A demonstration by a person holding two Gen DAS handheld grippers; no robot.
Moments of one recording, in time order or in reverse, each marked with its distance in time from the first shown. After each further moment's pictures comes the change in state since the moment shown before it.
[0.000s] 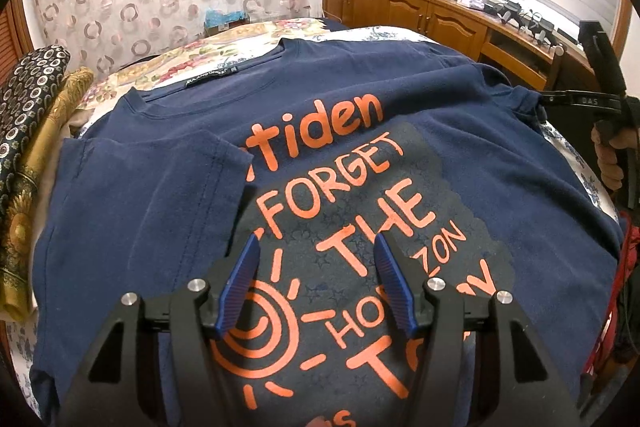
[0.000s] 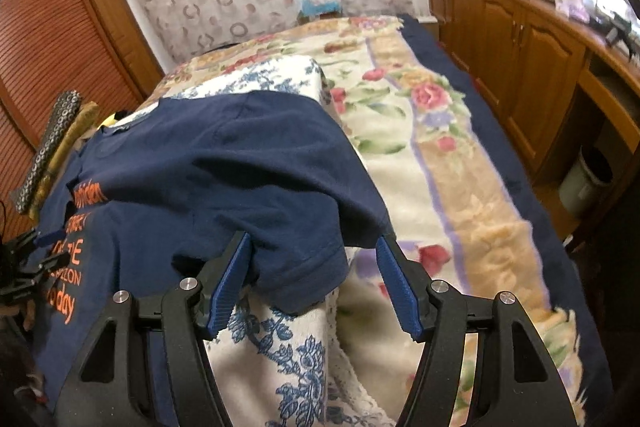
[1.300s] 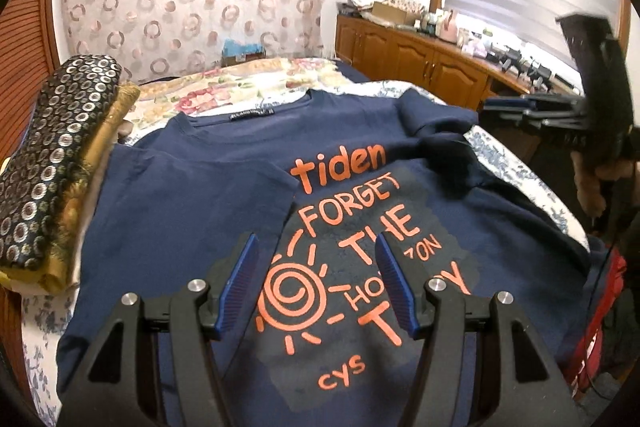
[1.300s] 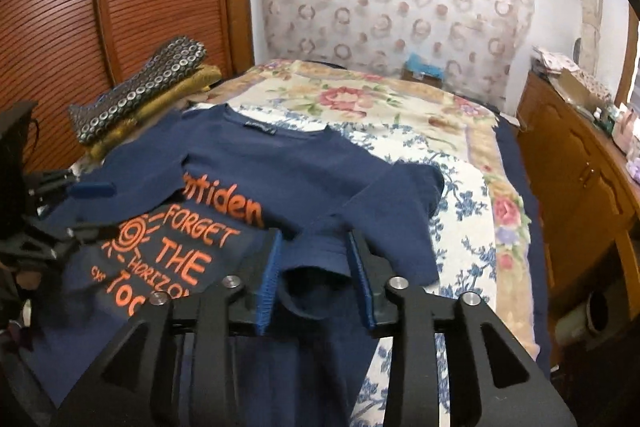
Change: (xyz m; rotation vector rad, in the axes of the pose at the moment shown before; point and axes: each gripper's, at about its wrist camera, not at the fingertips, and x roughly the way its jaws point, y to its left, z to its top) left arm -0.069 0.027 -0.016 -0.080 -0.162 -0.006; right arm -0.015 0.178 0.013 -0.454 -0.116 0.094
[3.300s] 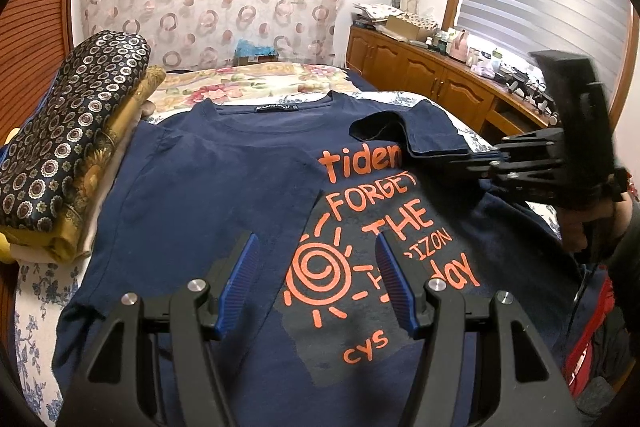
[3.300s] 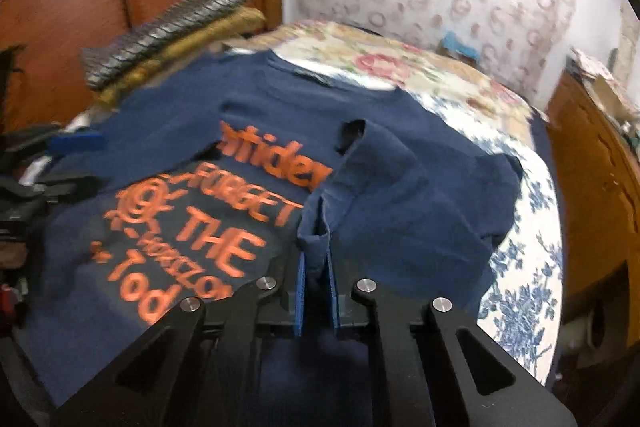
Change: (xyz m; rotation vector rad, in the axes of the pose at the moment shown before) left arm -0.013 0.020 -0.020 -0.086 -0.027 -0.004; right arm 0.046 0.057 -0.010 -0.095 0.122 0.097
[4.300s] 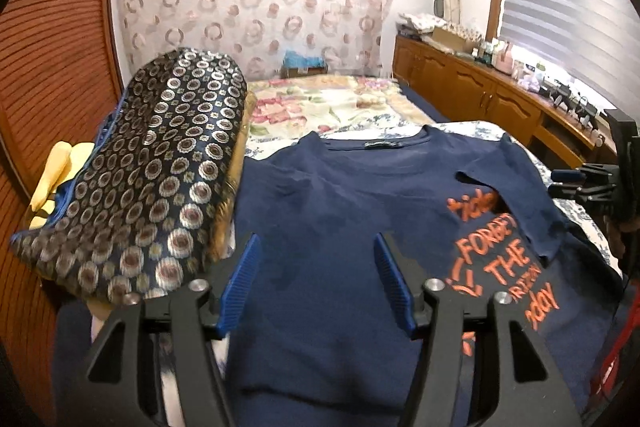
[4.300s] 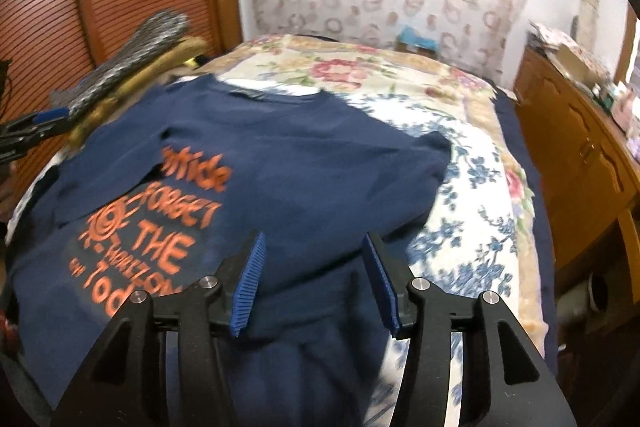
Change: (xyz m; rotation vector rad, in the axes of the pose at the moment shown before) left arm -0.007 0.105 0.045 -0.014 -0.009 0.153; right arm -0.012 -0.063 -0.010 0.151 -0.032 -0.109
